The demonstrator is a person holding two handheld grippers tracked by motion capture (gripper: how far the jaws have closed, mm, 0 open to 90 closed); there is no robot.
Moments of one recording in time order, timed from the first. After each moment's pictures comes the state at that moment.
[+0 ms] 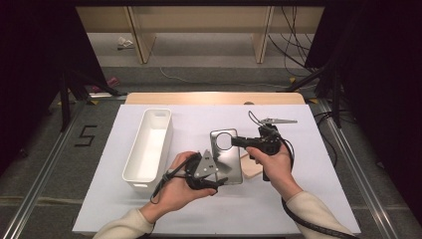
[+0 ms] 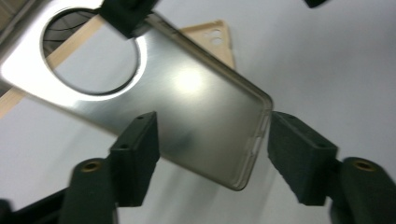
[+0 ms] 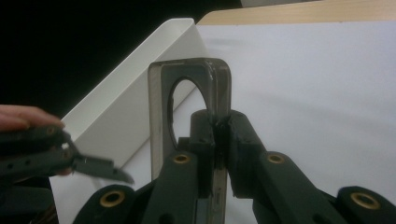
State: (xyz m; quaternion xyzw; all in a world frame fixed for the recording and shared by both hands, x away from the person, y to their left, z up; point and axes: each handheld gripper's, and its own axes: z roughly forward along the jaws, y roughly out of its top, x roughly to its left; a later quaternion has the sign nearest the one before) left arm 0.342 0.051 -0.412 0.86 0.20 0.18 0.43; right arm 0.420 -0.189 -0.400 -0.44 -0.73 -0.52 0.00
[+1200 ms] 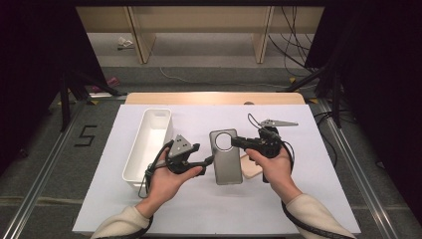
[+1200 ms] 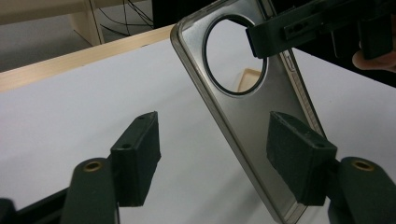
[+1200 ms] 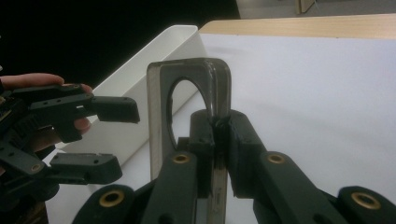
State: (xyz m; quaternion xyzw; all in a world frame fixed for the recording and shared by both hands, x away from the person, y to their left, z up) left arm 0.365 0.084 -0.412 0.77 0.36 0.16 0.51; right arm 0.411 -0.186 -0.397 -0.43 -0.73 -0.53 -0.03
